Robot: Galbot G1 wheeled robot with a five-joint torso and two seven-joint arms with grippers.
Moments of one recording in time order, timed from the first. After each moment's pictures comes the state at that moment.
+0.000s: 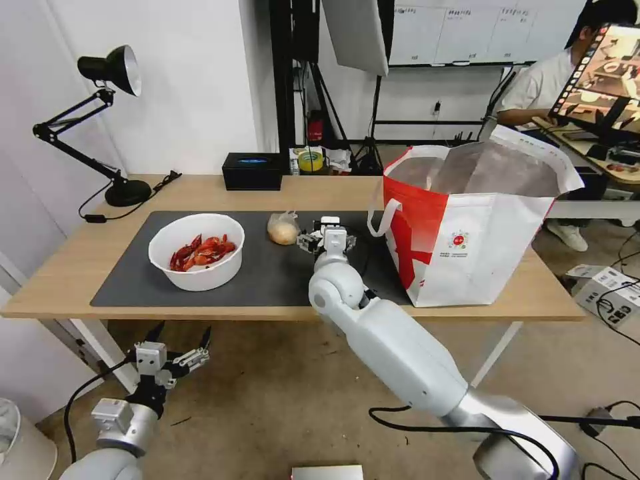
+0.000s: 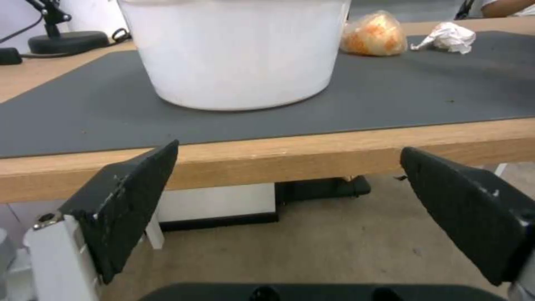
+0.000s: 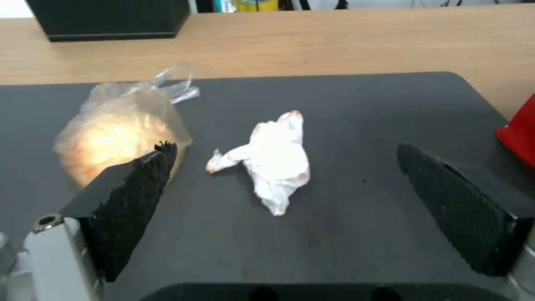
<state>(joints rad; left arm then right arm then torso) 1.69 -1.08 -0.63 -2.01 -0.41 -0.10 -0.02 -0.46 1.43 -0.28 1.46 0.79 -0.45 0.88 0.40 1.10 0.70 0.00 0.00</state>
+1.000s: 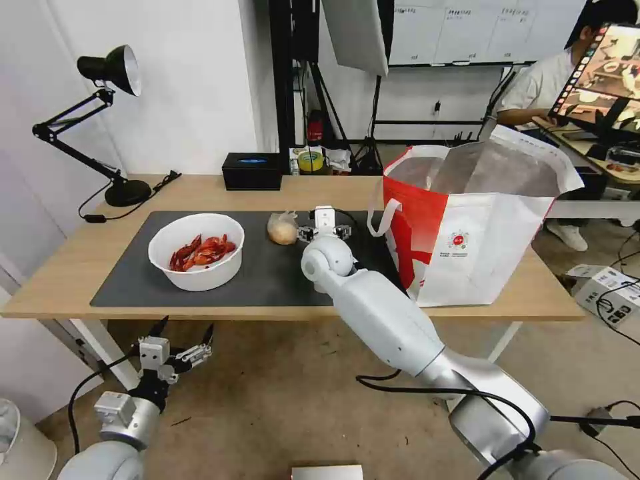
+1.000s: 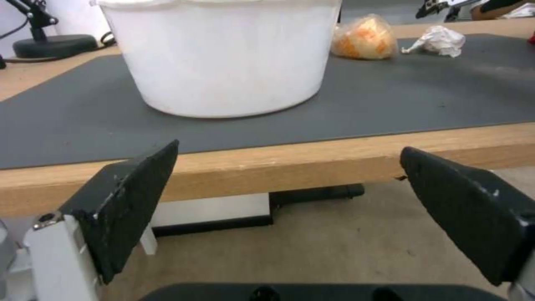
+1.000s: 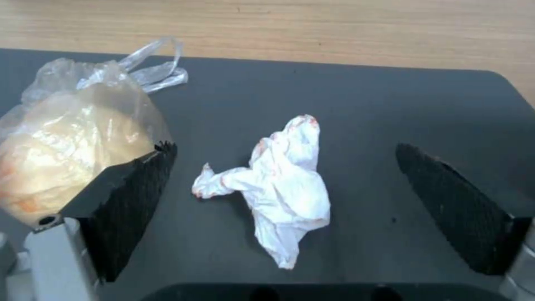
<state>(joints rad) 1.67 -1.06 -0.61 -2.00 -0.43 -0.10 -0.02 -0.31 1.51 -0.27 1.21 0.83 -0.55 0.79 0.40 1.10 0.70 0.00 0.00</state>
